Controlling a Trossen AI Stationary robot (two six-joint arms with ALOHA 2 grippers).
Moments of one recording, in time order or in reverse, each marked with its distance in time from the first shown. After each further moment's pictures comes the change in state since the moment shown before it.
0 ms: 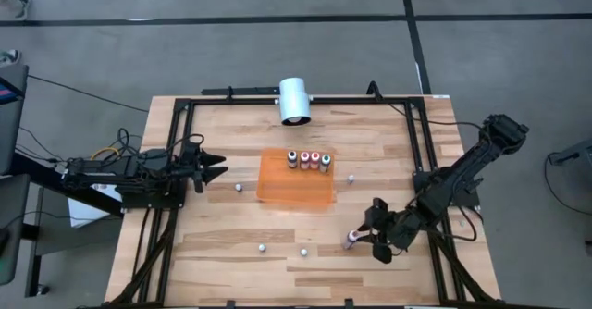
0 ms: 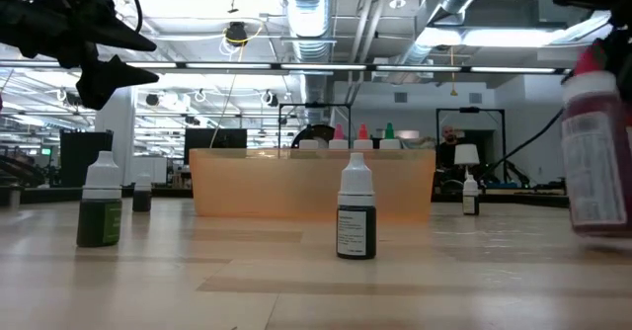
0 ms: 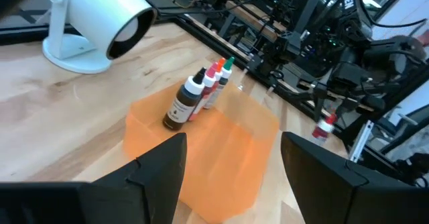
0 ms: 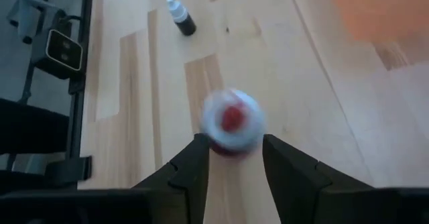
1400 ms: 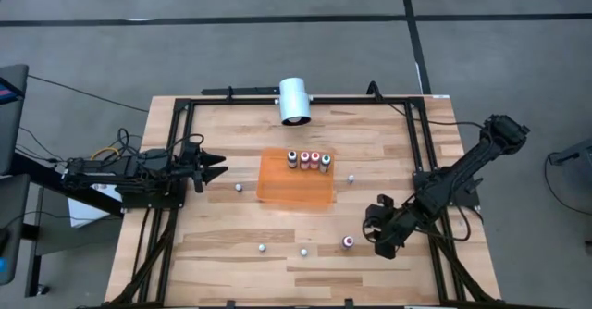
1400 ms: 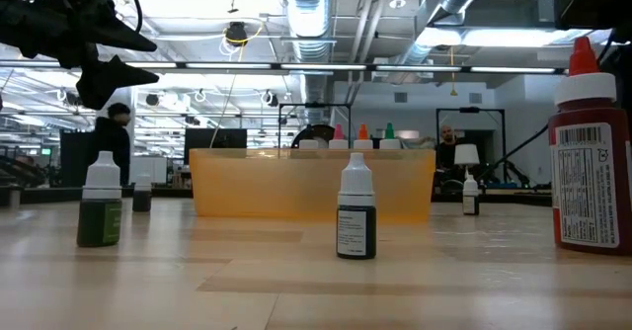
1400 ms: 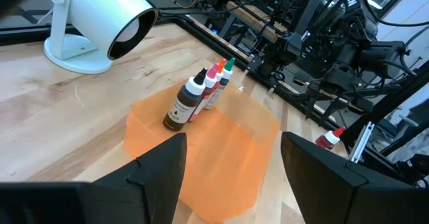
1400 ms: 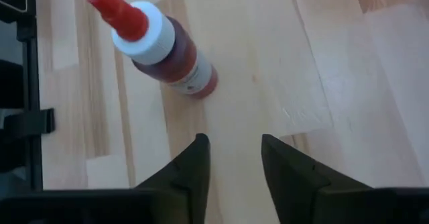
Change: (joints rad) left arm 0.000 0.000 0.000 0.000 -0.003 -0.003; right arm -0.041 -0.001 0.045 -0.233 -0.131 0.012
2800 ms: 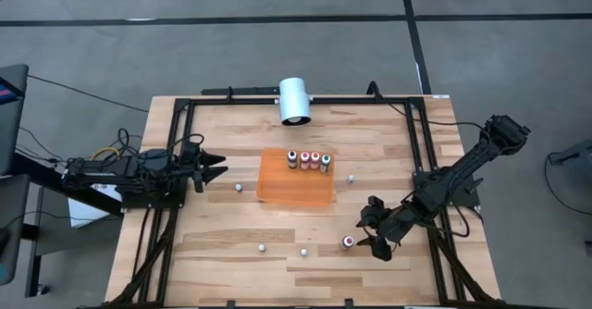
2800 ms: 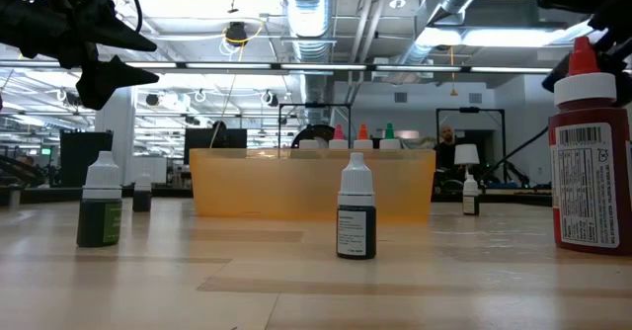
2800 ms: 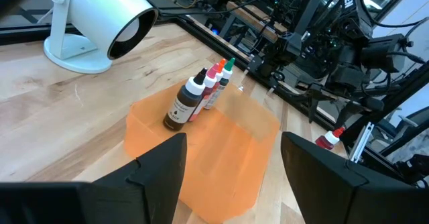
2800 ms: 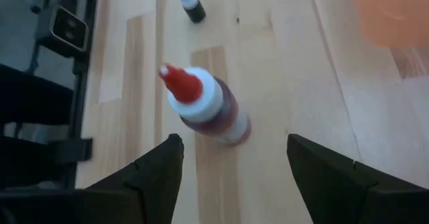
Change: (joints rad) left arm 0.000 0.000 0.000 0.000 0.000 -0.002; right arm -0.034 0.002 -0.034 0.221 0.000 -0.132
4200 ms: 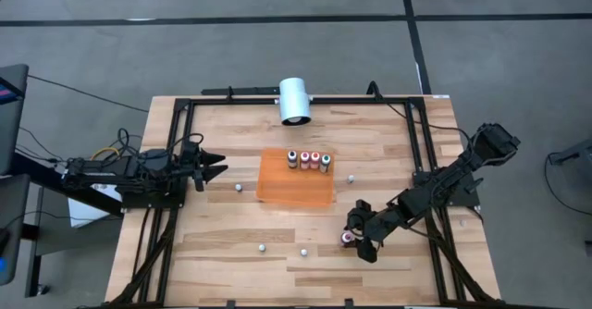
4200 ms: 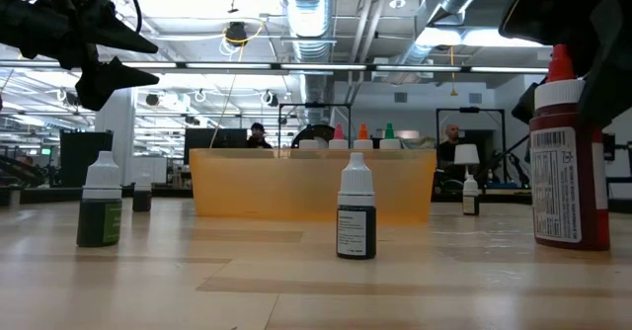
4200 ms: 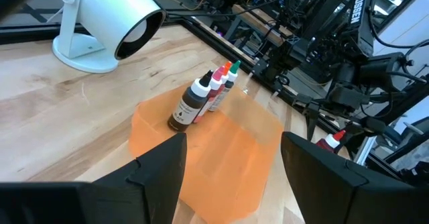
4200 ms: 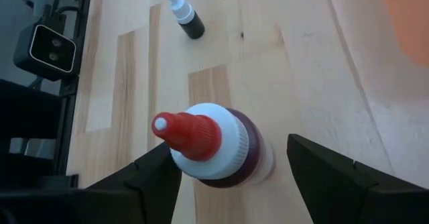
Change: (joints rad) left arm 0.000 0.000 0.000 -0.004 -0.024 -0.020; right arm -0.079 0.181 0.000 0.221 -0.053 -0.034
